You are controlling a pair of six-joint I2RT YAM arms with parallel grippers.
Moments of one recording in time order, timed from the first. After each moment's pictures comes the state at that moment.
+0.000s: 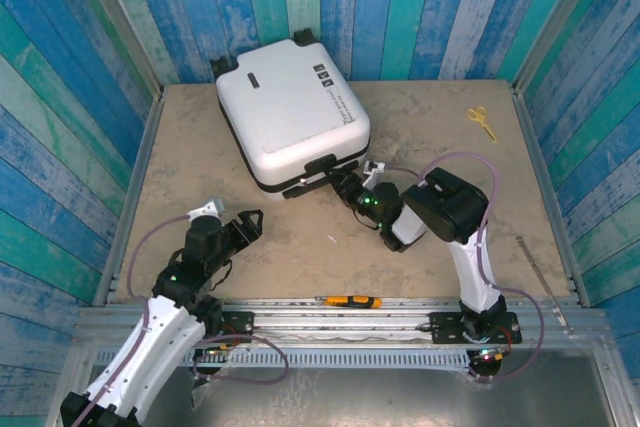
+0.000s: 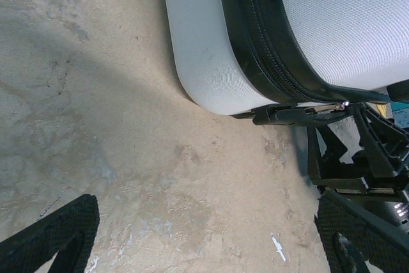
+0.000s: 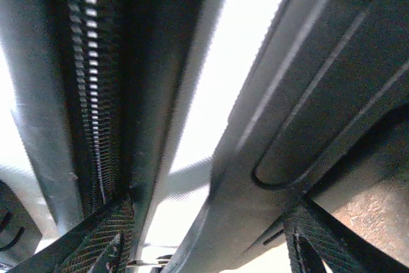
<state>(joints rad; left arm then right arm) -0.37 0.41 0.25 -0.38 0.00 -0.88 0.67 2.17 0.67 1.44 -0.13 1.30</state>
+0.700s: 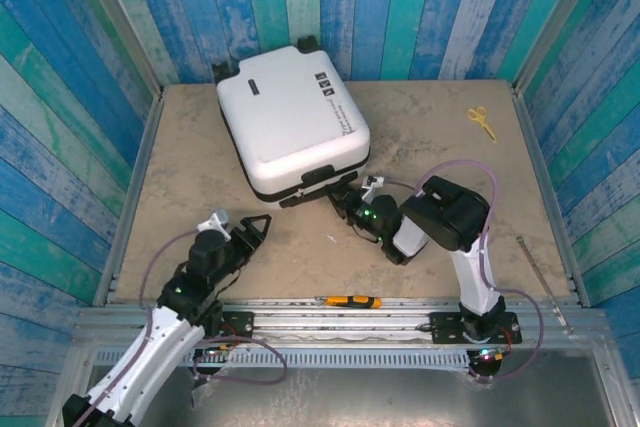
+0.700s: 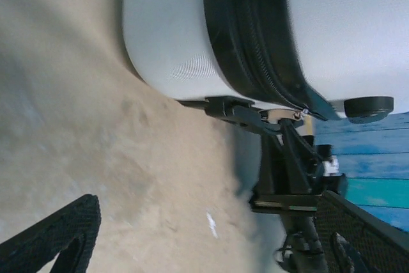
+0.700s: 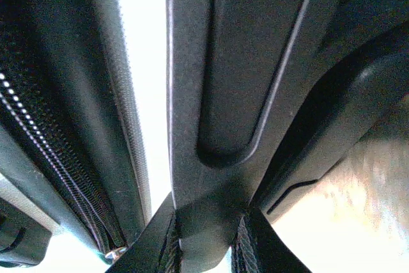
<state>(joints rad) -0.48 0.24 0.07 -0.23 0.07 -1.24 0.77 2.10 0.55 1.45 -0.06 1.45</state>
